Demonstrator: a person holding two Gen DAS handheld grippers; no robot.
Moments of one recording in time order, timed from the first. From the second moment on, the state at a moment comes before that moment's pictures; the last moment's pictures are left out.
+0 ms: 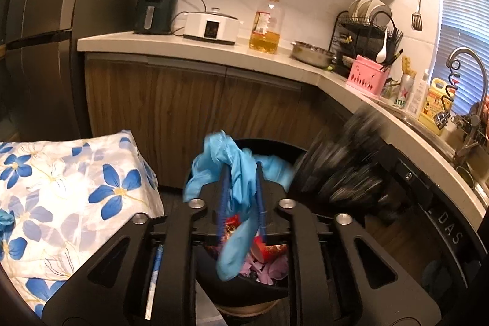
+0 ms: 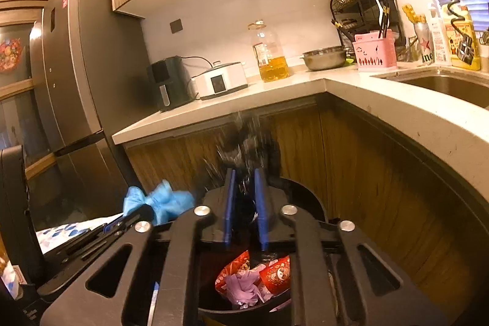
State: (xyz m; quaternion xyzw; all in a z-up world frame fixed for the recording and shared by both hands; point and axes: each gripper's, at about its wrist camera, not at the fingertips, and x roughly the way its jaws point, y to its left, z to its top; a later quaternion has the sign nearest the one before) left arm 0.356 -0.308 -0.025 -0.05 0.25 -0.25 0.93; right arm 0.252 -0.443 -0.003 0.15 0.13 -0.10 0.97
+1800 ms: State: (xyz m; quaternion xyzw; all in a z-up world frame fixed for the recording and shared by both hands) left arm 0.222 0.020 -0.041 -0.08 0.19 0.11 0.97; right arm 0.211 -0.206 -0.030 0.09 0.17 0.04 0.98
